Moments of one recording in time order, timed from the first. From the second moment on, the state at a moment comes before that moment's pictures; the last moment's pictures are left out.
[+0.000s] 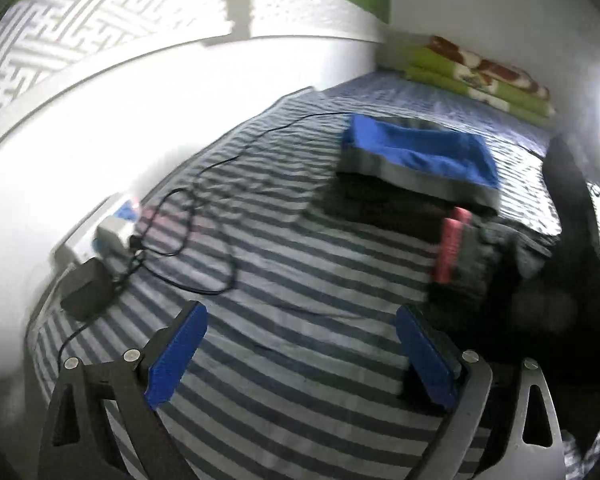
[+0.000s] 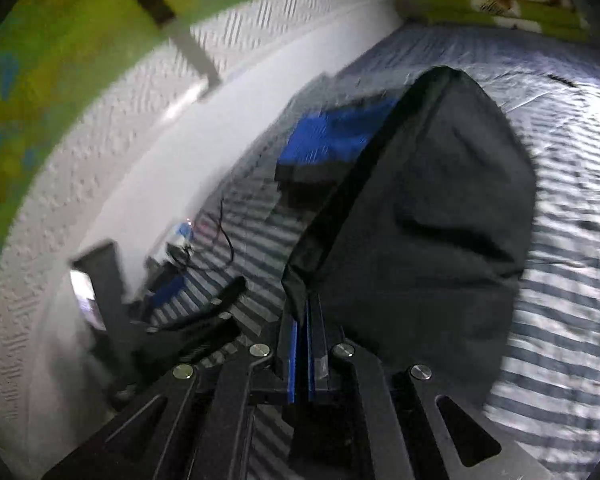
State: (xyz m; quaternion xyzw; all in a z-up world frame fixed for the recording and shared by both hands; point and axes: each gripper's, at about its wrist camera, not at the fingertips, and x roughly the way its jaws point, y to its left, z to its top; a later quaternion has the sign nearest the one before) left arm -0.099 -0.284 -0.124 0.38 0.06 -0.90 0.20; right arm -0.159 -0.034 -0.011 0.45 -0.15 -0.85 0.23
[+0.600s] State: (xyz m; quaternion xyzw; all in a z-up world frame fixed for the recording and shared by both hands) left arm -0.102 -0.312 -0.111 0.36 0.11 -0.91 0.18; right arm -0.164 -0.073 -0.036 0.47 -0.13 -0.83 0.29
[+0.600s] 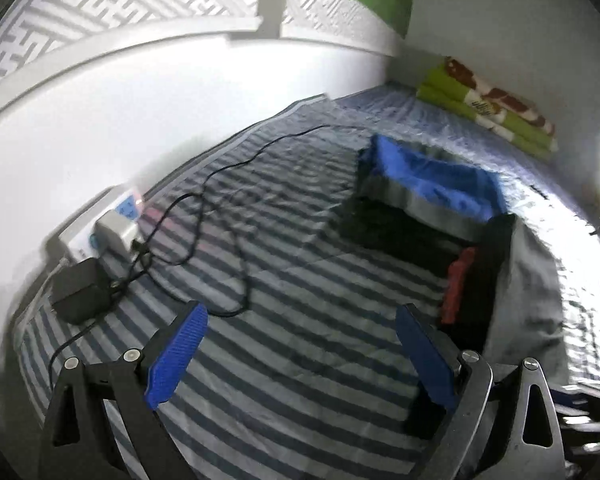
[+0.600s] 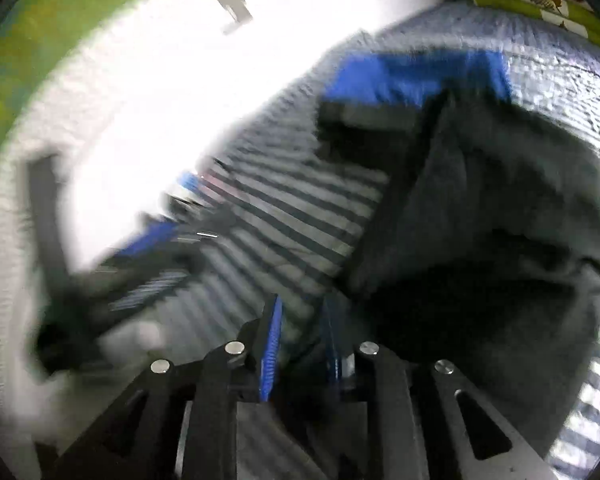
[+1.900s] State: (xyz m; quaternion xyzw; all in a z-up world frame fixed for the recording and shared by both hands) left arm -0.246 -0.122 -0.110 0.41 -0.08 -0.91 0.01; right arm -0.099 0.095 -0.116 0.49 -0.34 -0.76 0.26
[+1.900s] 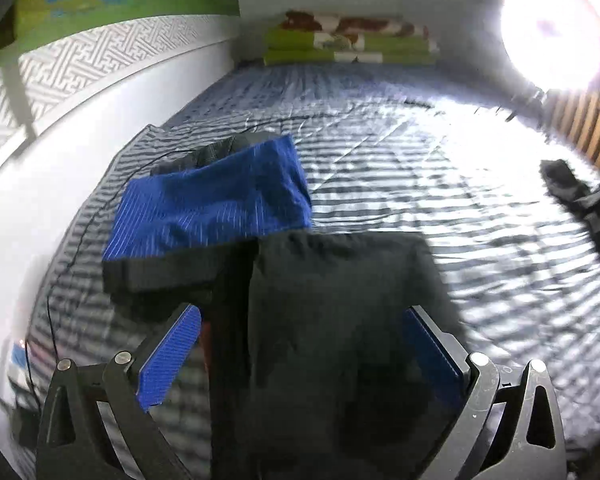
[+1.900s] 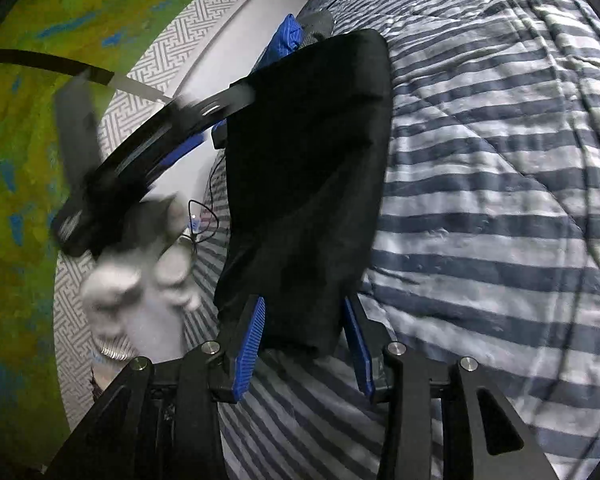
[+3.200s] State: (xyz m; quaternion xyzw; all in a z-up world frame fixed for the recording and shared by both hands) left arm -0.254 -0.236 -0.178 0.49 0.11 -0.86 -0.10; right arm -0.210 0.097 -0.136 0.49 -0.30 -0.78 0.26
